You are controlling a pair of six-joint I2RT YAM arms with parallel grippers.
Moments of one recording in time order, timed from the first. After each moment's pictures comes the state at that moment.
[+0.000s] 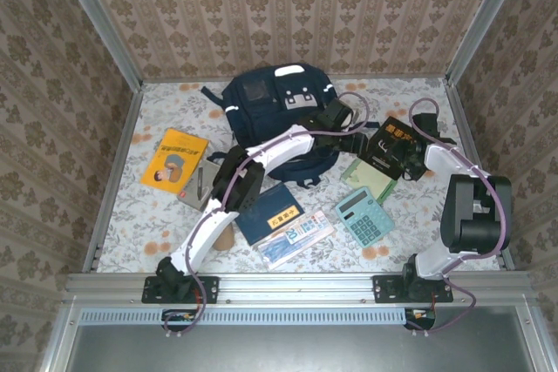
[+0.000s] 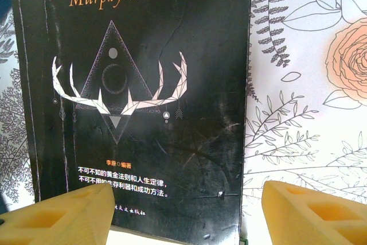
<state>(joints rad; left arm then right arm) -0.86 2.55 2.23 -0.51 0.23 -0.48 -0.14 1.59 0.95 -0.50 -0.03 0.65</state>
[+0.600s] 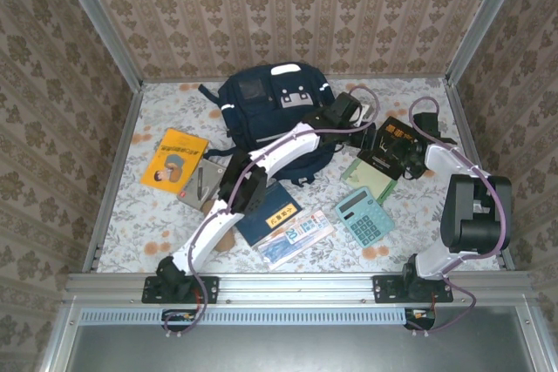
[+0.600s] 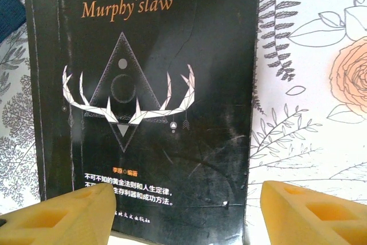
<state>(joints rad) -0.88 2.65 2.48 -0.53 0.35 -0.44 -0.15 1.59 0.95 -0.47 -0.03 0.63</state>
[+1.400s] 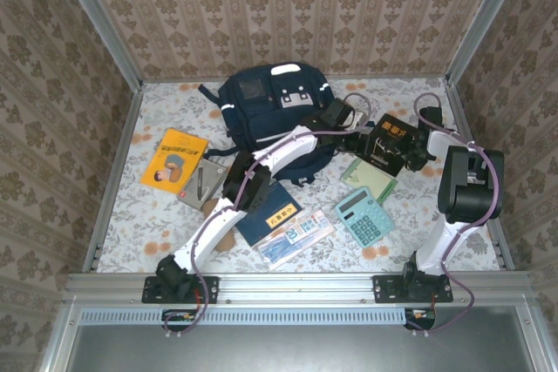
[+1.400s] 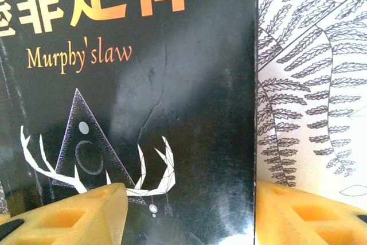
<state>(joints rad) -0.85 2.75 2.51 -0.54 0.53 -0.51 -0.21 1.83 1.10 -0.44 -0.18 0.60</state>
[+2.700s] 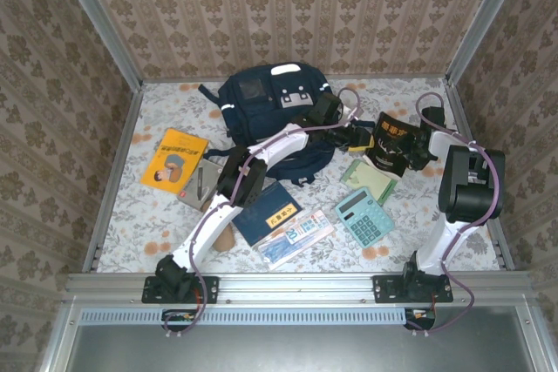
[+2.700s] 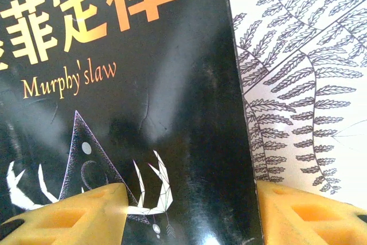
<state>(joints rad) -0.79 2.73 2.39 -0.25 0.93 -0.74 -0.23 1.83 1.10 -0.42 -0.18 0.60</state>
